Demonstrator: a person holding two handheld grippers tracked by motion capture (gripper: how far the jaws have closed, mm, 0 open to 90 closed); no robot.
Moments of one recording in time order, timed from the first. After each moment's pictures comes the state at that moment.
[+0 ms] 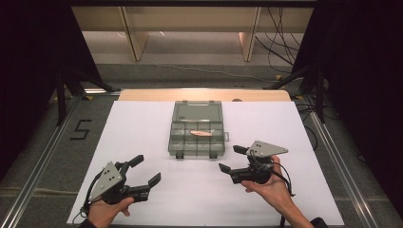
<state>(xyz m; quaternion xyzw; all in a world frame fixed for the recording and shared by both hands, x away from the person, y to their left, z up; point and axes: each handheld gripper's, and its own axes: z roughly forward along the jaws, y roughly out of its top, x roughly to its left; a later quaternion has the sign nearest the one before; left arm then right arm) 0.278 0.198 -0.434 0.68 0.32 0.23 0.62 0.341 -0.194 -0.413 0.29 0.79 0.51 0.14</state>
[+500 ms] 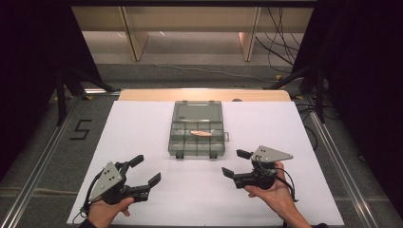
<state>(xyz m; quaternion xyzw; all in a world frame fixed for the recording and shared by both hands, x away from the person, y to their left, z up) 0.277 0.198 -0.434 0.68 0.32 0.23 0.62 0.330 -0.202 -0.421 0.30 0.79 0.52 0.14</state>
